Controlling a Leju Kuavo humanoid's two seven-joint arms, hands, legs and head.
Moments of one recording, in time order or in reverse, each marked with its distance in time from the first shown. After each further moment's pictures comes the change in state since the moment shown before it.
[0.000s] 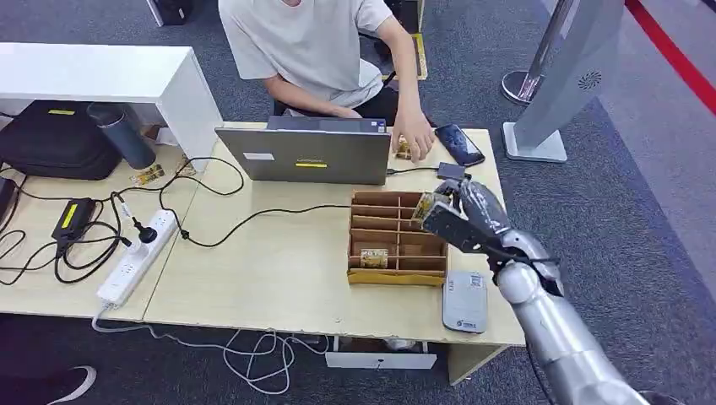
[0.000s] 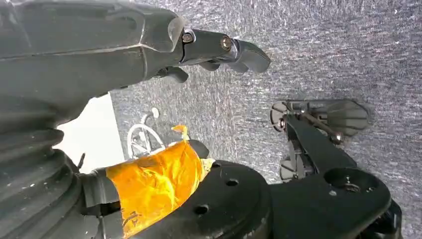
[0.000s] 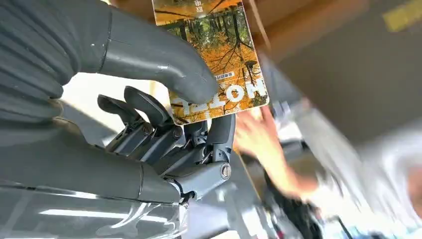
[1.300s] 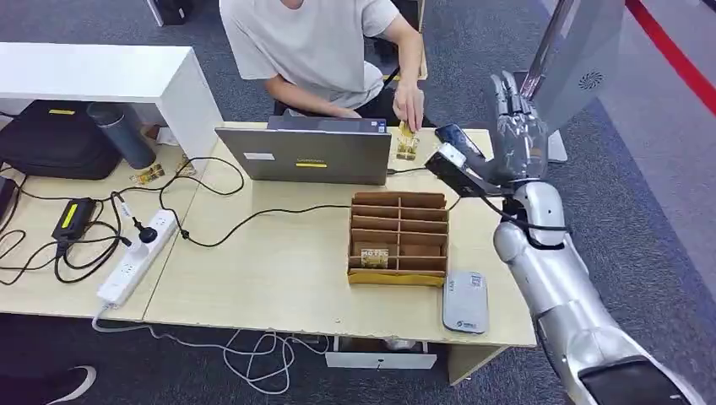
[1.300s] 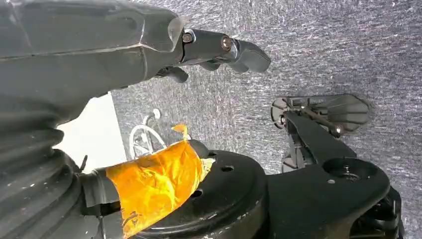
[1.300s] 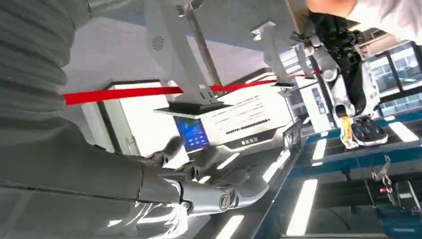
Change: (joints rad) left arm -0.013 -0.019 0.029 0.000 -0.050 0.005 0.012; right arm -0.152 0.026 0.016 0.179 0.433 -0.545 0.133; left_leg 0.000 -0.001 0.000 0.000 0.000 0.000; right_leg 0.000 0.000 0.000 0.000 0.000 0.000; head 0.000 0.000
